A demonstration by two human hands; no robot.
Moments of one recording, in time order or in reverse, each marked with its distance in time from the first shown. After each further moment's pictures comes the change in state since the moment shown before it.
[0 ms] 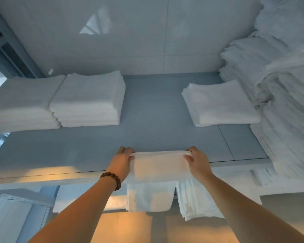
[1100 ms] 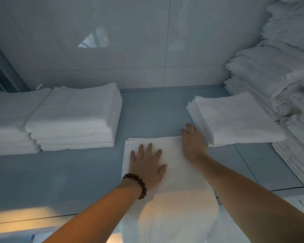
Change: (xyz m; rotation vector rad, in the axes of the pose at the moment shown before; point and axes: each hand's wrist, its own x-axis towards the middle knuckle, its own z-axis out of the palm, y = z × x) left_hand 0.107 0.032 0.052 0.439 -0.168 0.160; right_hand 0.167 -0.043 0.035 -0.583 0.123 -0.247
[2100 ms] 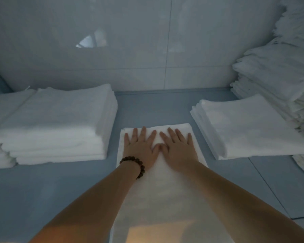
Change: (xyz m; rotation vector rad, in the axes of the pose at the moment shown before) left_hand 0.110 -0.037 0.003 0.084 0.145 -0.091; right_hand 0.034 -0.031 0.036 -0.041 -0.106 -0.153
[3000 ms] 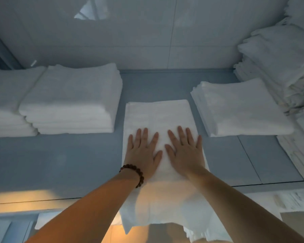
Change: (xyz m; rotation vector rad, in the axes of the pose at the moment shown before) left_hand -0.113 0.020 -0.009 0.004 -0.034 0.045; right_hand -0.104 -0.005 -0.008 -0.026 -0.059 0.082
